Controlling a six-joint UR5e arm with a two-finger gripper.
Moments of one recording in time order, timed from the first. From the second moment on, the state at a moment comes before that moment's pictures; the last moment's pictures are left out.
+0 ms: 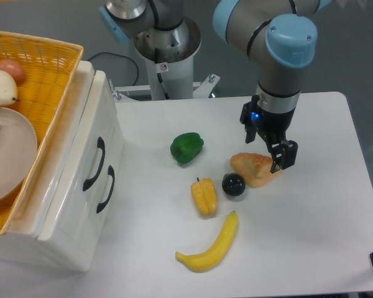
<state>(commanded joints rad) 2.66 -1.83 -1.49 -1.25 1.46 1.68</state>
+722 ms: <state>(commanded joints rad) 2.65 -1.82 -1.53 -1.25 1.46 1.67</state>
